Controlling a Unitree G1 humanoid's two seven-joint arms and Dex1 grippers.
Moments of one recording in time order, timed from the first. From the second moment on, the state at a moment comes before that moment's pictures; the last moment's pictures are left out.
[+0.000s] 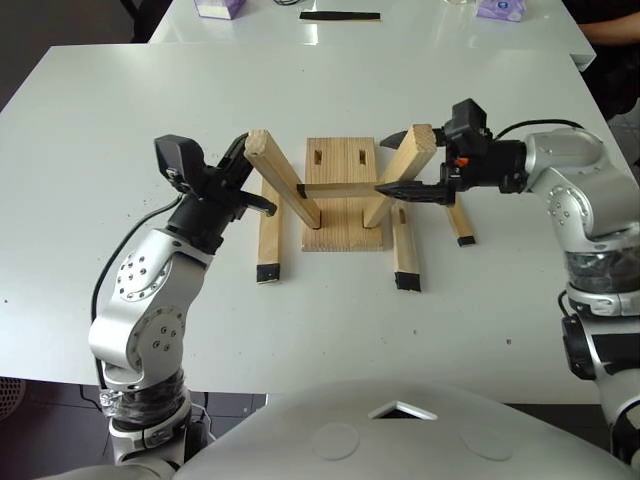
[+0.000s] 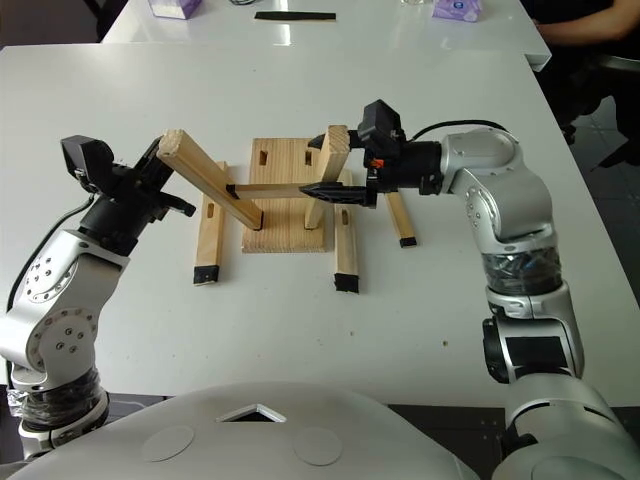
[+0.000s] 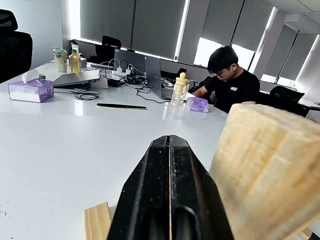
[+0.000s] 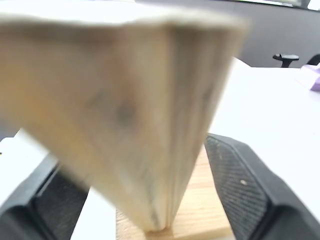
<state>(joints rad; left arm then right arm) 0.10 0.30 0.23 -0.73 -0.69 0.62 -0.22 -0.45 -0.60 0.08 -0.17 0.47 0.56 1.17</state>
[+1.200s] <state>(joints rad) 0.28 0.17 0.18 -0.91 -0.22 0.54 0.15 0.01 -0.24 0.07 -0.86 0.03 0.85 -0.09</state>
